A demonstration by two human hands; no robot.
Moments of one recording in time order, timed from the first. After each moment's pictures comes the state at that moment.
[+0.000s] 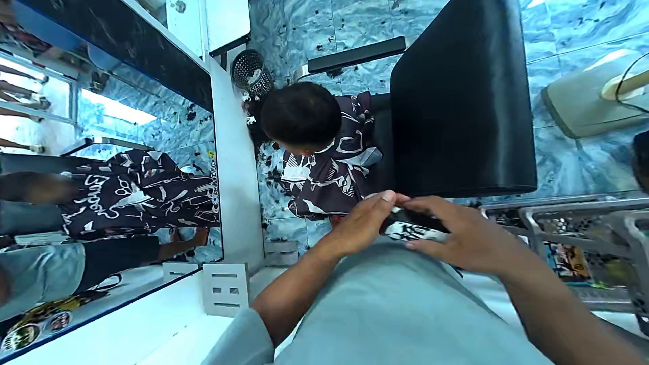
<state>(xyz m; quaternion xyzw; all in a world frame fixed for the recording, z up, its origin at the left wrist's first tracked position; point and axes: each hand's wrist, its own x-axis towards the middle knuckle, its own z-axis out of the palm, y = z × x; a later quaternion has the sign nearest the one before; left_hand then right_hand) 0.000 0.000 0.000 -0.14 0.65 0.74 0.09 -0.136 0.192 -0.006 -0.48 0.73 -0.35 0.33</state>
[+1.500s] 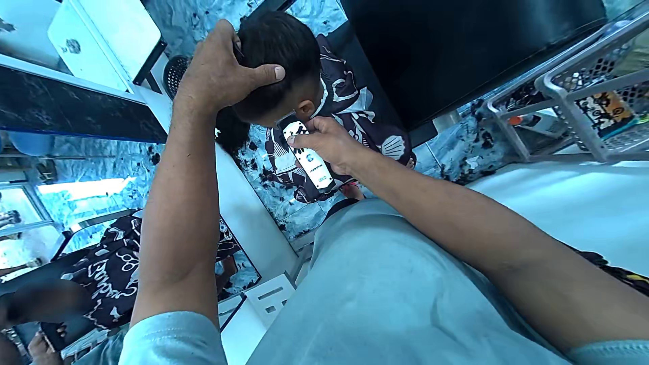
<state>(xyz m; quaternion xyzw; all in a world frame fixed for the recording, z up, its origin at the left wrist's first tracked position) -0.115 -0.290 0.009 -0.13 0.96 0.15 0.17 -0.058 -0.064 -0.083 0.04 0.53 -0.70 0.47</state>
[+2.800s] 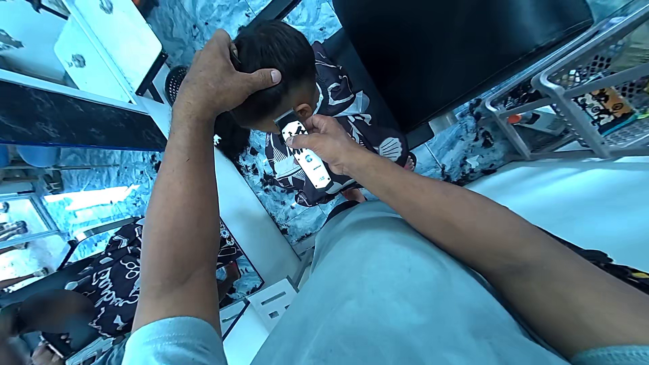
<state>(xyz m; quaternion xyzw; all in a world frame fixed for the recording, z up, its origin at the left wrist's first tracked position) -0.121 -0.287 0.010 -0.13 0.96 0.16 0.16 -0.066 -0.063 -0.086 0.03 0.55 -0.72 0.43</state>
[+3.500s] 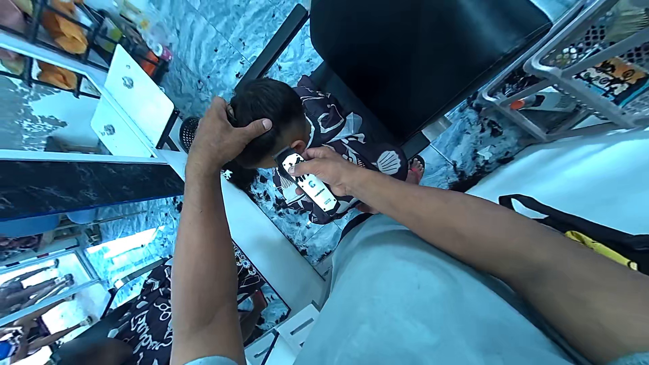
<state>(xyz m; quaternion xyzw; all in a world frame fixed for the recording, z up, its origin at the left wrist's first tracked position) -0.124 -0.286 0.015 -0.15 0.96 0.17 0.17 -0.076 -0.058 -0.081 0.10 0.43 -0.75 0.50</state>
